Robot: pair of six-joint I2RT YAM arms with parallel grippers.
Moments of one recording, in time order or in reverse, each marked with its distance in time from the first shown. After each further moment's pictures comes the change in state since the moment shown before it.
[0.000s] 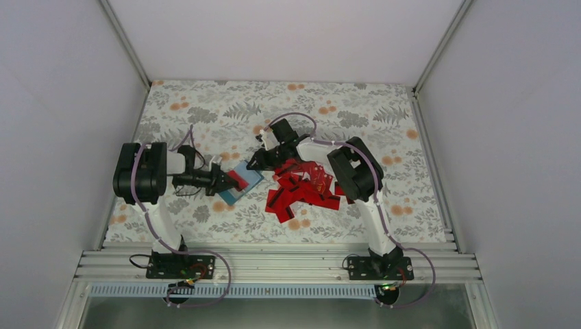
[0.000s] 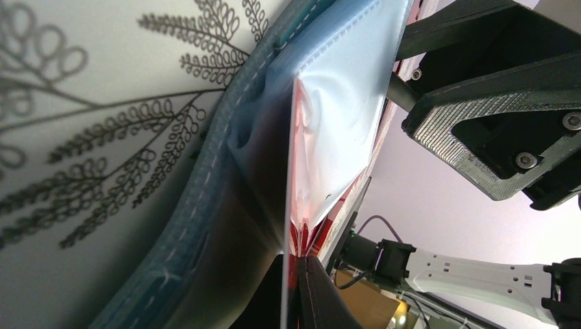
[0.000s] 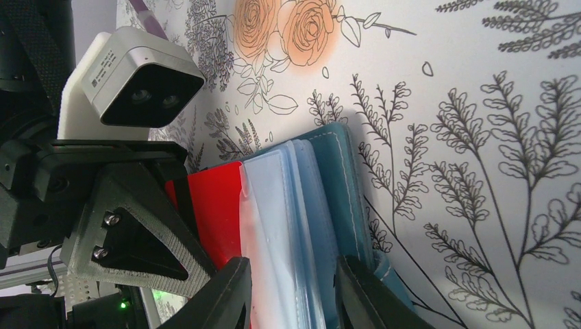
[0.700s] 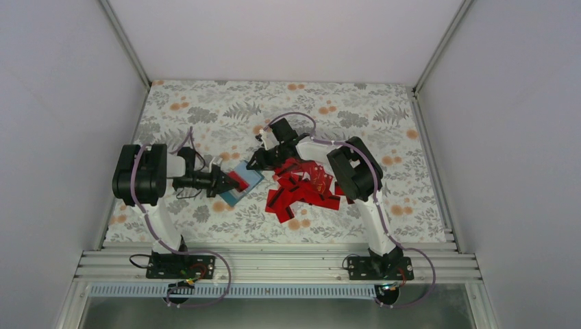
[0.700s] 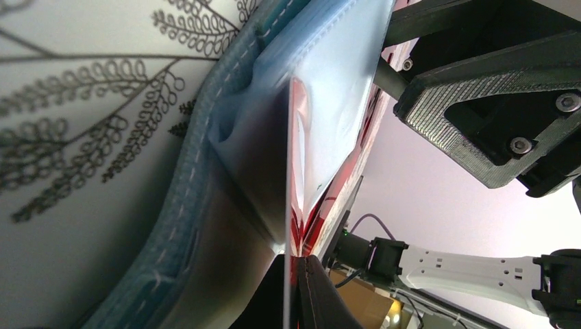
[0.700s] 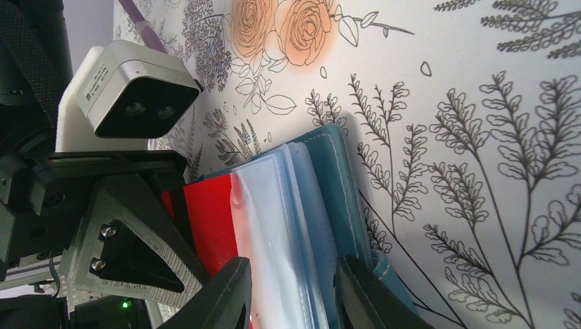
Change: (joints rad) left arm -0.005 -0.016 -0.047 0.072 0.031 -0.047; right arm 0.000 0.009 0.021 -0.025 -0.001 0.000
